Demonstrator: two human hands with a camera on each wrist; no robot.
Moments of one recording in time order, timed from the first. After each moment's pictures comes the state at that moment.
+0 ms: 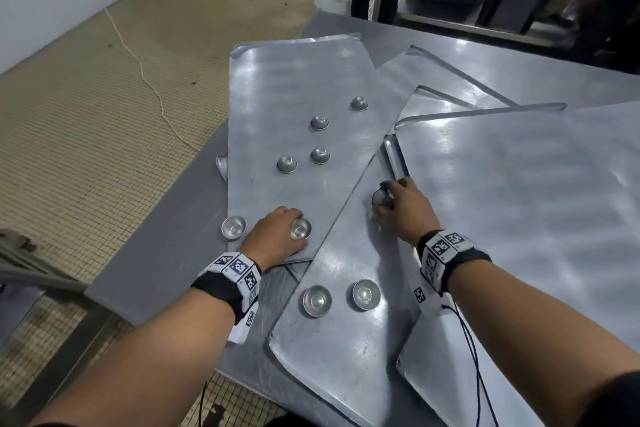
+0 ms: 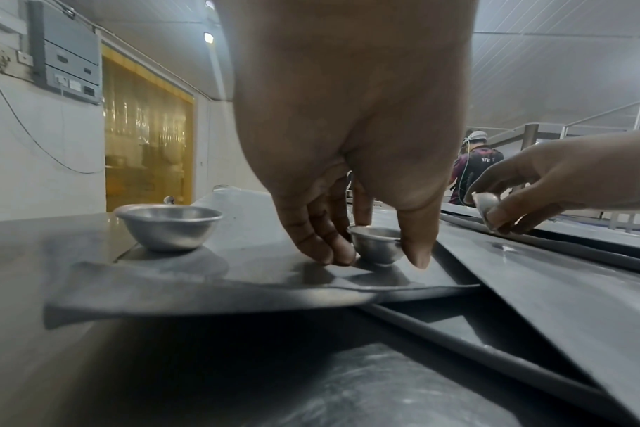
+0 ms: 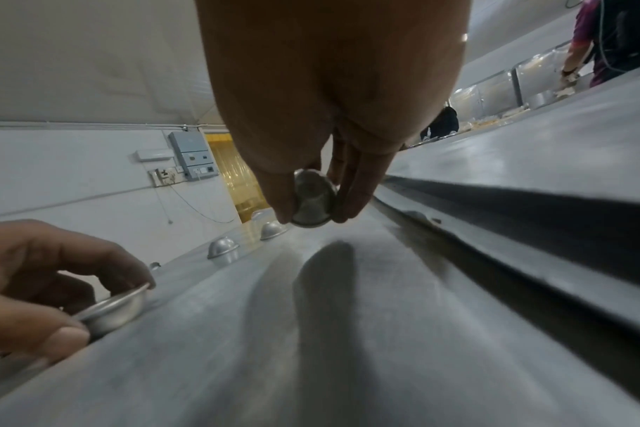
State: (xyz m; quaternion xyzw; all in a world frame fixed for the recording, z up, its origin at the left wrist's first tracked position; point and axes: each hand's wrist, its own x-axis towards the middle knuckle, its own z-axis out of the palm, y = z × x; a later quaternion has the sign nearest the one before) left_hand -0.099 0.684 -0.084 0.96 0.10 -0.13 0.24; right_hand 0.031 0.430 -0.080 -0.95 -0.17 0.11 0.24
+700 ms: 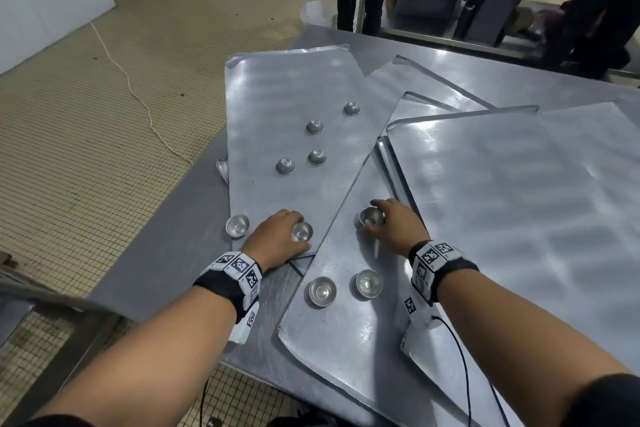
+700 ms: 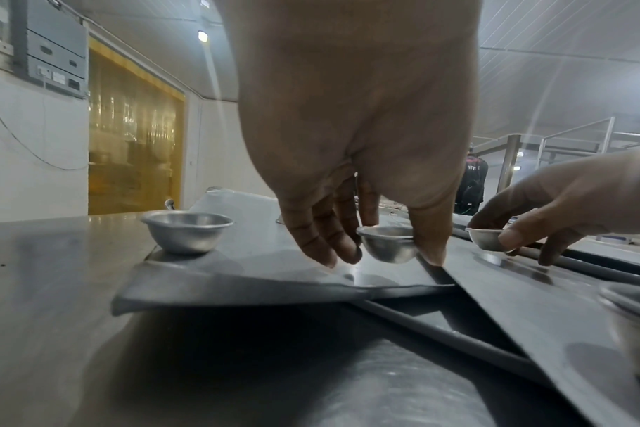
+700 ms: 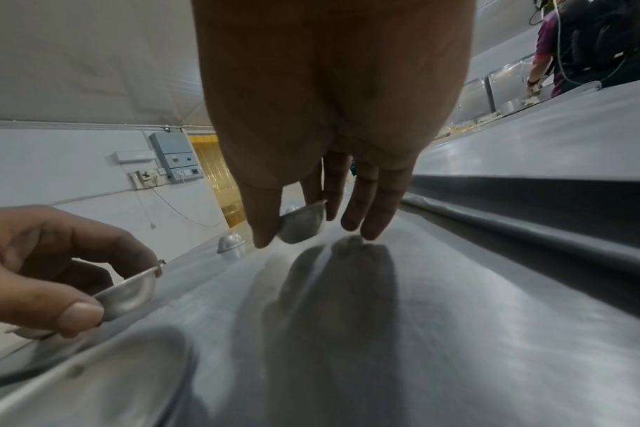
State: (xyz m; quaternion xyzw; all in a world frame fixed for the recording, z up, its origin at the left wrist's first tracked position) left_hand -0.117 0.690 -0.082 0.95 0.07 -0.12 0.28; right_hand -0.014 0.434 -0.081 -0.95 -0.17 0.15 0.21
